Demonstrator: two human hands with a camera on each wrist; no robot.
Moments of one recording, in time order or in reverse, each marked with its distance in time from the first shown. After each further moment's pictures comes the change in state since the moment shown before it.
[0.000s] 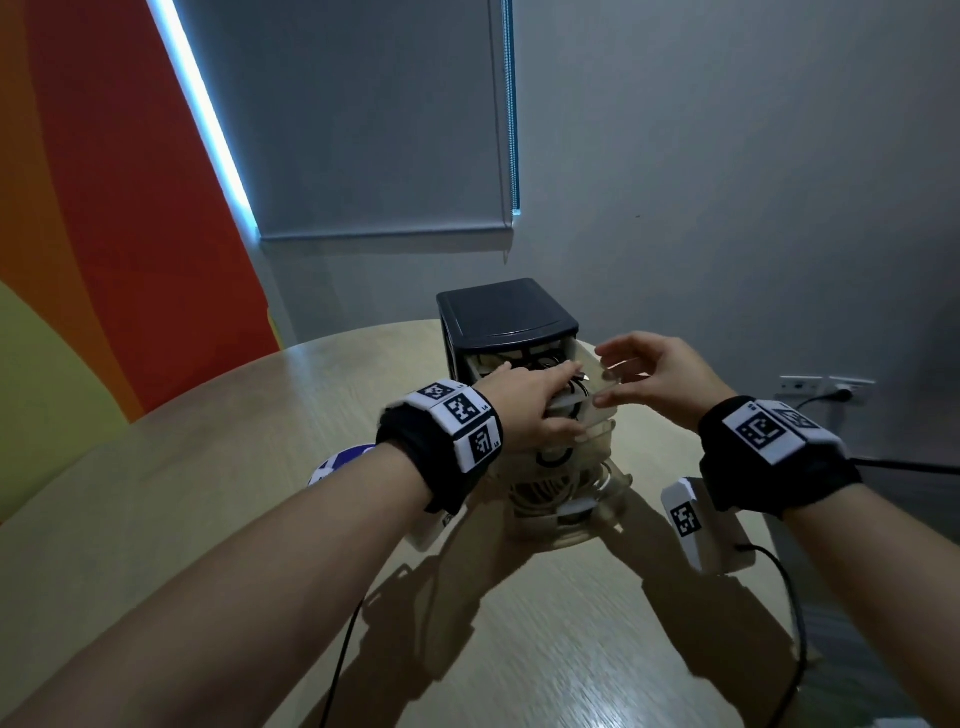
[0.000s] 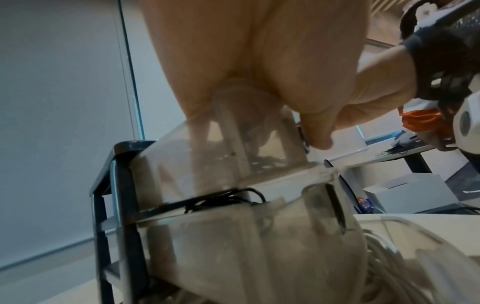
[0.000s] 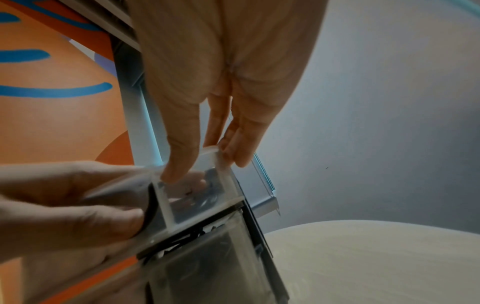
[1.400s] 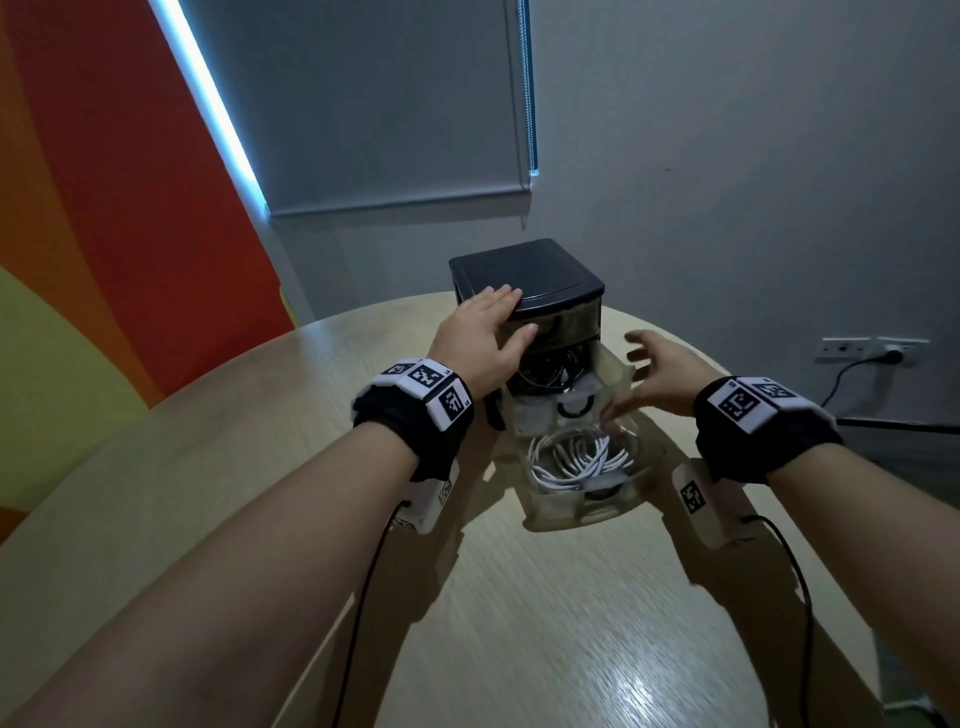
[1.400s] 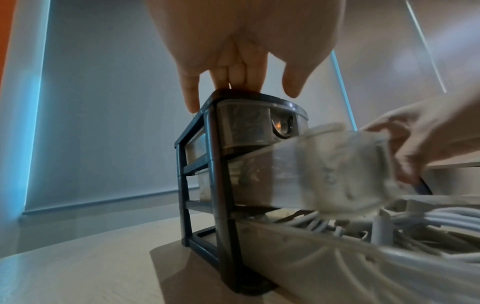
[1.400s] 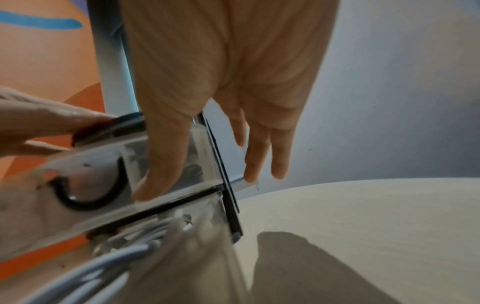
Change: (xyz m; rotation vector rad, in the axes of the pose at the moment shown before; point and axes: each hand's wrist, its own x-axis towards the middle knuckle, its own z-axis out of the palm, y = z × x) left_hand 0.010 -0.075 0.023 -0.219 0.549 -0.205; right_hand 0.036 0.044 0.037 -0.352 -0.087 0.260
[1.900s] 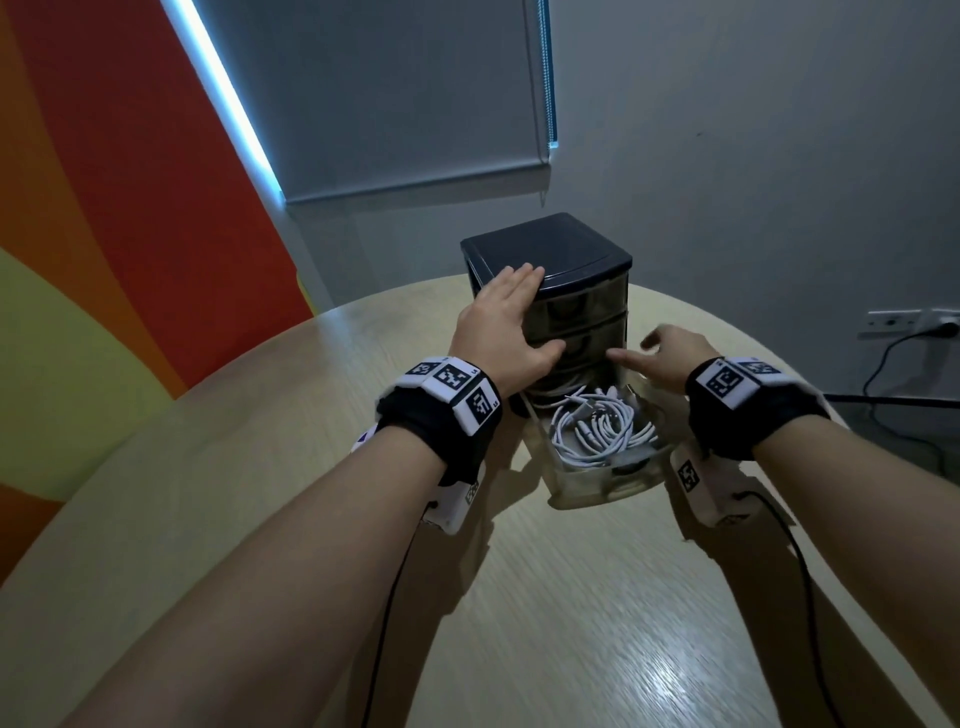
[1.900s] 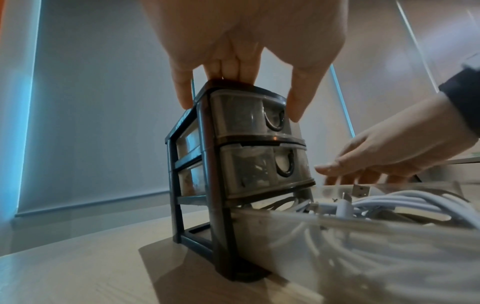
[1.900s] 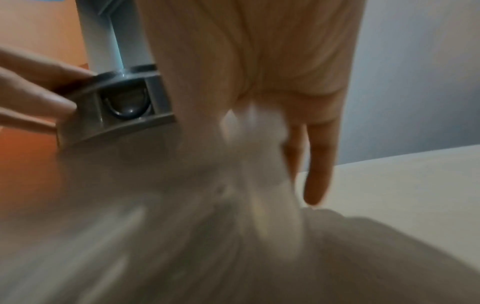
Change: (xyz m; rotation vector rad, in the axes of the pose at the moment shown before) left_hand -0.005 -0.003 0.008 0.057 -0.002 0.004; right_hand 0.027 -0.006 0.025 -0.152 0.056 0.179
